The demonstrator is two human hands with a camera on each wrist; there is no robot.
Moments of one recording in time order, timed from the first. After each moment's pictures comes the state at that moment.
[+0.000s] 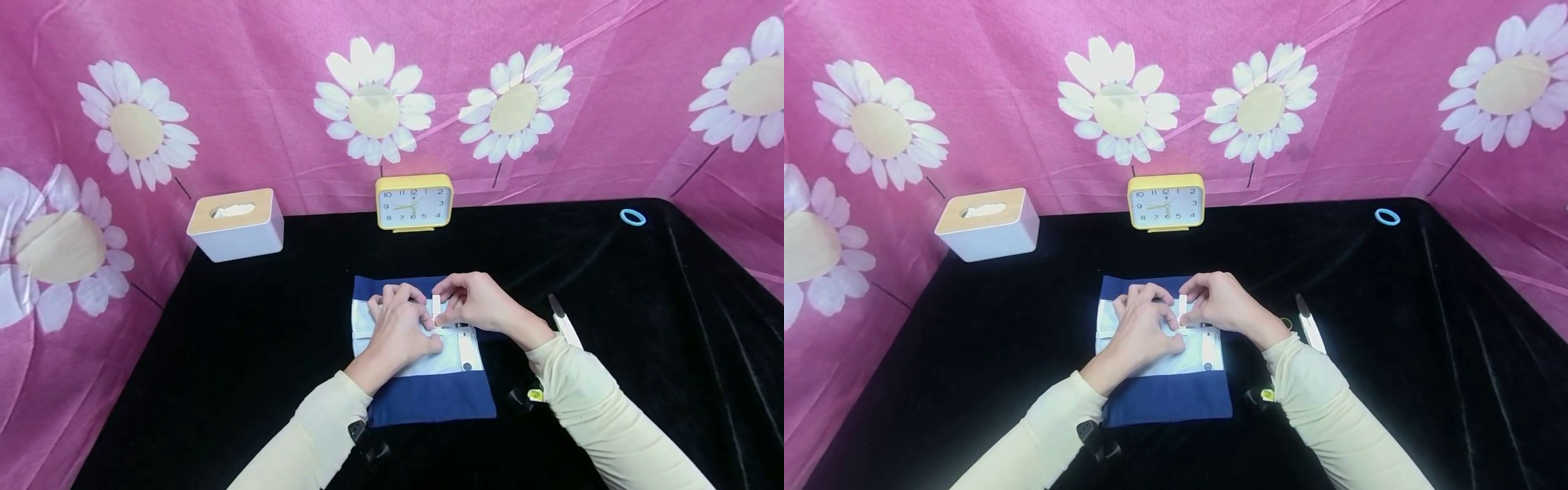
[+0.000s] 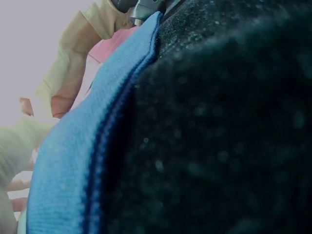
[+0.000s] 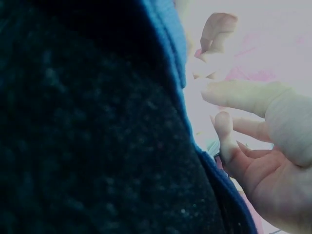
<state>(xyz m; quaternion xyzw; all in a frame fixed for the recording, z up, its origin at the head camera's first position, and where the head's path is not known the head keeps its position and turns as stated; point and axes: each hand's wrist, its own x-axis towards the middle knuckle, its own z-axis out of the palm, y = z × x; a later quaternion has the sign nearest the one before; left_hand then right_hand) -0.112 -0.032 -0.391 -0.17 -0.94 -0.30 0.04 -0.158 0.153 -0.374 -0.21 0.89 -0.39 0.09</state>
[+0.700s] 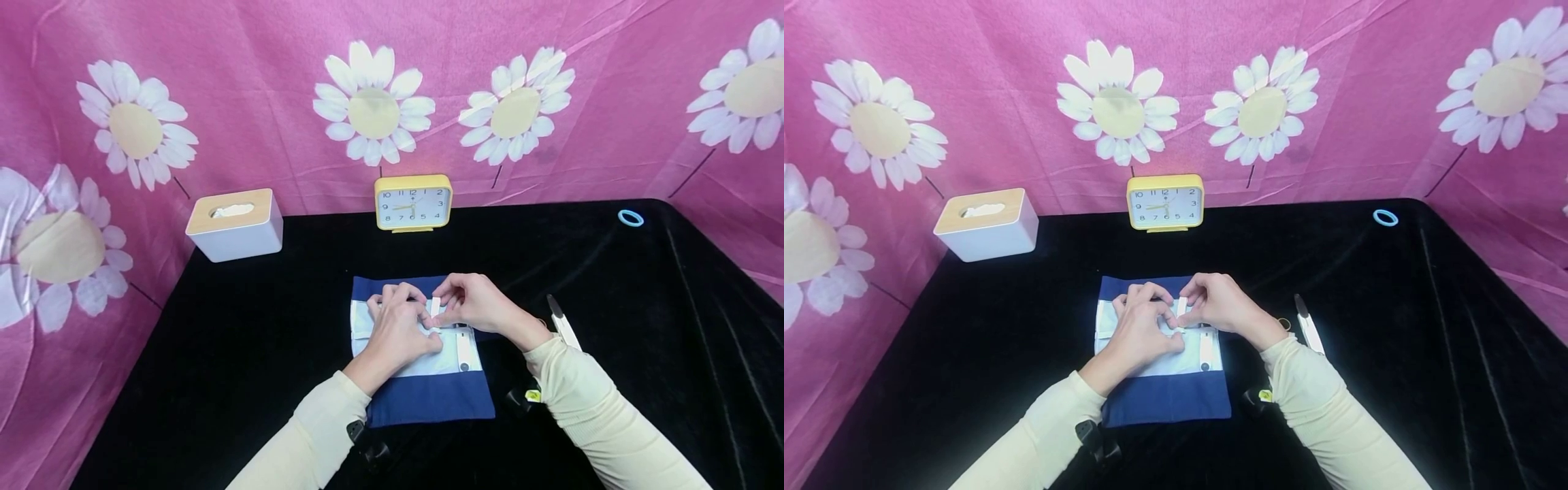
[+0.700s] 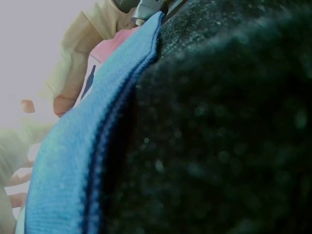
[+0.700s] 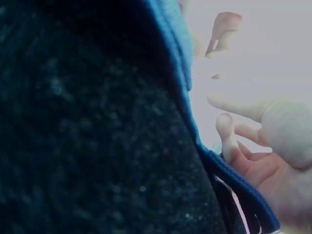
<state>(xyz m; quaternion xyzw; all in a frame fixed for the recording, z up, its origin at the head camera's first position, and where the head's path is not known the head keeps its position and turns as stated) -0.111 -0.033 -0.390 -0.19 -0.92 -0.33 0.06 -0.160 0.154 -0.378 -0.23 0.89 -0.39 0.07</state>
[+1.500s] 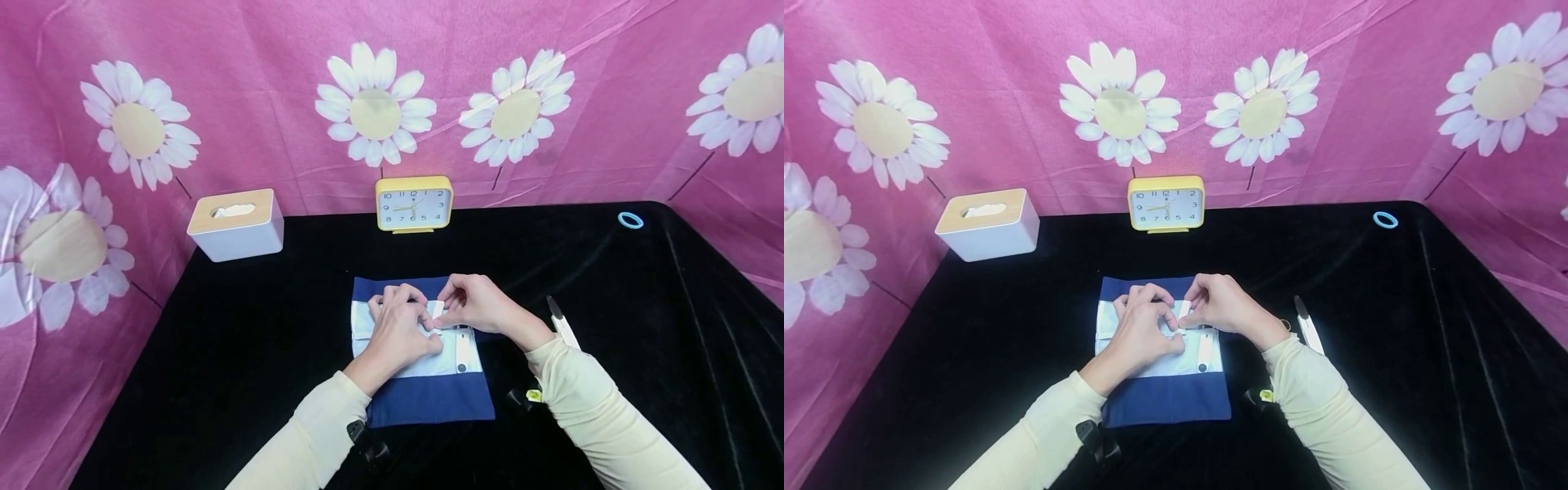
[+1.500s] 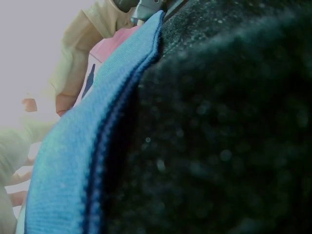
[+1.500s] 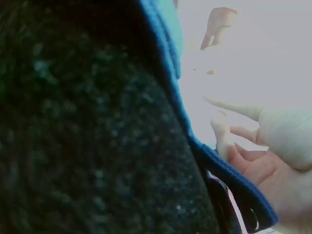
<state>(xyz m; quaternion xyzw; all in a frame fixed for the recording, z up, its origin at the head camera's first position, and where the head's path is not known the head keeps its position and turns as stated) -0.110 -0.033 -0.391 -0.19 -0.92 -0.33 0.07 -0.159 0.155 -0.375 -0.23 0.90 -0.36 0.08</state>
